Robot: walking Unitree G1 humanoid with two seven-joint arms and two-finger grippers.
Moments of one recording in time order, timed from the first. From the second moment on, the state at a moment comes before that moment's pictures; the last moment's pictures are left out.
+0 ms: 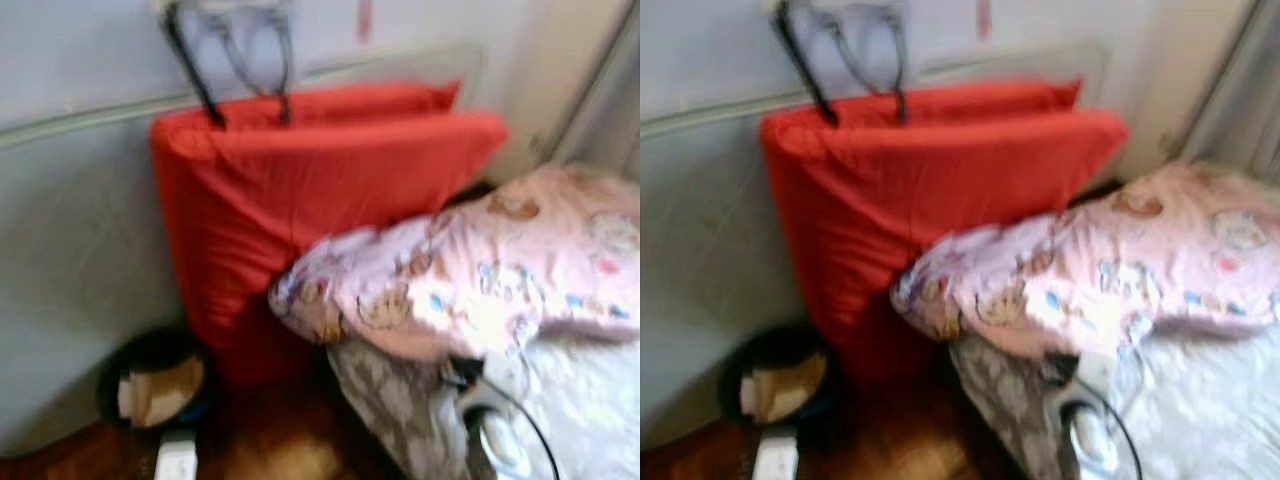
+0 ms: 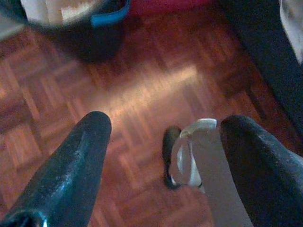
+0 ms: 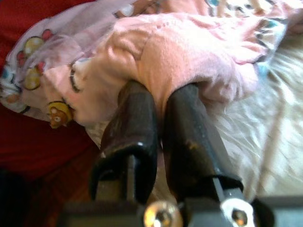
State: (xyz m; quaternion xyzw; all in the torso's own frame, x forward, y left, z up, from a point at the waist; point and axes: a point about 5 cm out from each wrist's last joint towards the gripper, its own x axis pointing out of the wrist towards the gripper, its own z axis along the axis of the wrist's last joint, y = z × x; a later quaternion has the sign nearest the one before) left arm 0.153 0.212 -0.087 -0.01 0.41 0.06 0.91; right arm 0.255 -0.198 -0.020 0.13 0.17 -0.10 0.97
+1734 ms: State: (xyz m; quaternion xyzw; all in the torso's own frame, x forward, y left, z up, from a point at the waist) left arm 0.167 0.218 -0.080 0.01 0.39 0.07 0.92; right arm 0.230 -0.191 -0.049 0.08 0.30 -0.09 0.95
